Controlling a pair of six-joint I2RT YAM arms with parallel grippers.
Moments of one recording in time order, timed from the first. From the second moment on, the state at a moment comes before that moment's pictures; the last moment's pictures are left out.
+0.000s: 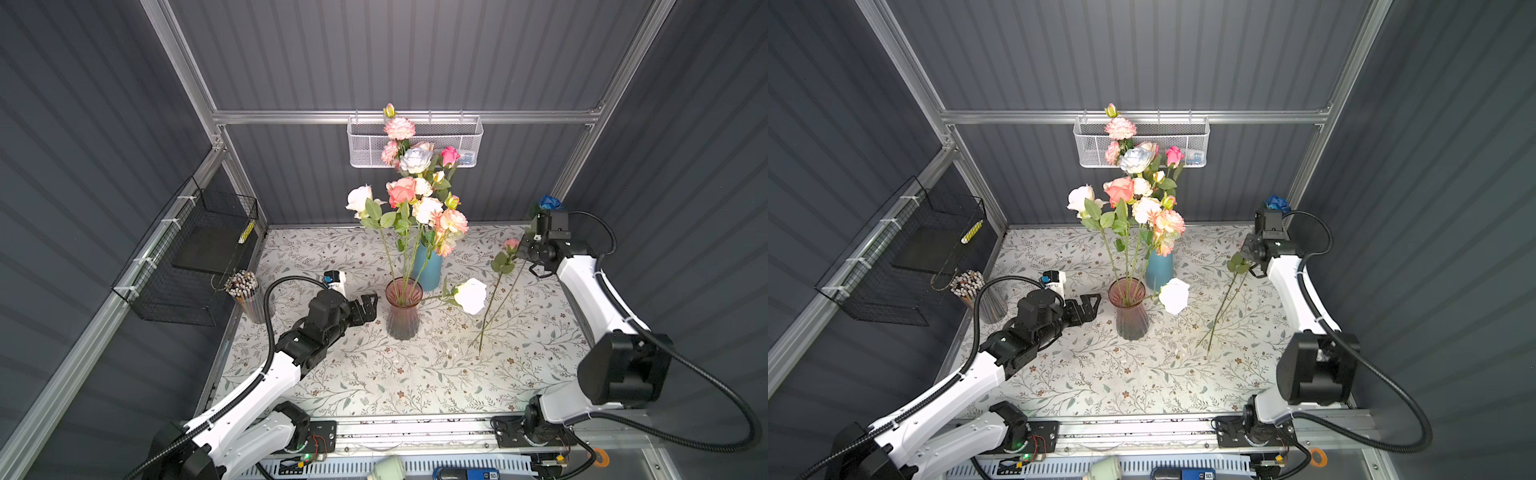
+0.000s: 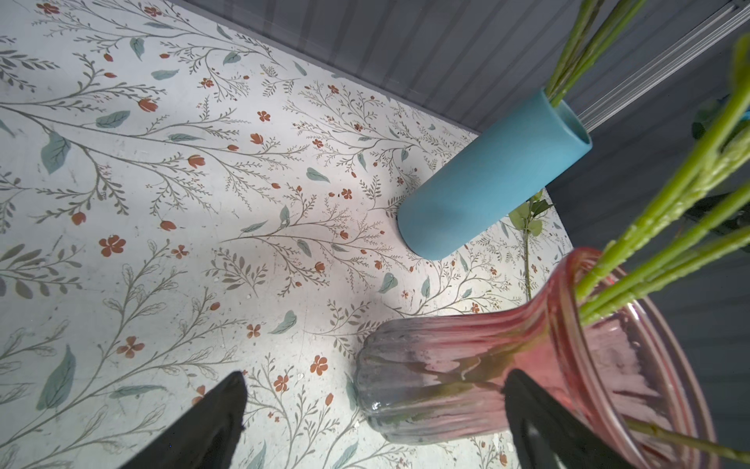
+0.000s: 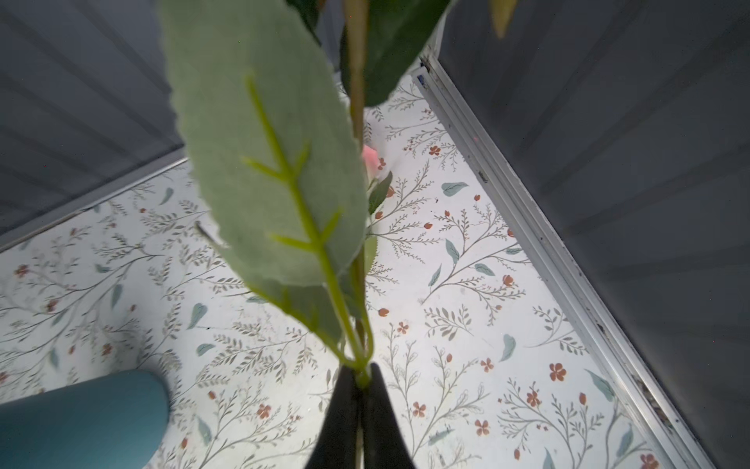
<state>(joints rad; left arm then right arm) -0.59 0.95 0.63 -0.15 -0.05 -0.61 0.01 1.48 1.38 -0.65 0.21 0.34</state>
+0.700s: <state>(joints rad) -0.59 0.71 0.75 -0.24 0.02 -0.55 0.40 0.98 1.34 -0.37 0.21 0.31</state>
